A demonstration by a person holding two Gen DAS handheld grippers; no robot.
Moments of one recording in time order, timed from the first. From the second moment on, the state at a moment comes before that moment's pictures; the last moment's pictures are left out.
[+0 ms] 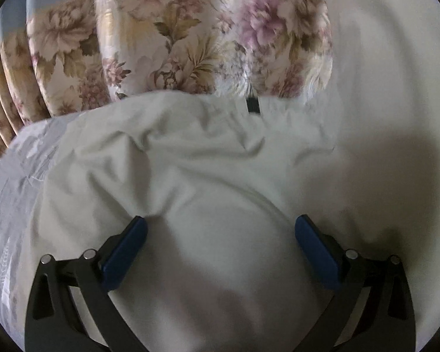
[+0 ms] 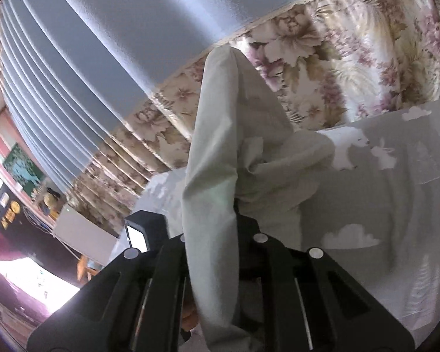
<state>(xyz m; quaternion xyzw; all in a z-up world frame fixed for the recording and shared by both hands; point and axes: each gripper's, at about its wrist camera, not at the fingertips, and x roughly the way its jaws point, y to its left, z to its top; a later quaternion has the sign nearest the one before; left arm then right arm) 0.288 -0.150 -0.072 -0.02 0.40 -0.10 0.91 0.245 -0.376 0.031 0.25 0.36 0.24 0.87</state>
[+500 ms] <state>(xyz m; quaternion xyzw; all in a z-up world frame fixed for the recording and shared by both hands) 0.244 0.016 0.024 -0.03 0.32 0.00 0.95 0.273 -0.209 -0.008 0.22 0.42 0.28 0.84</state>
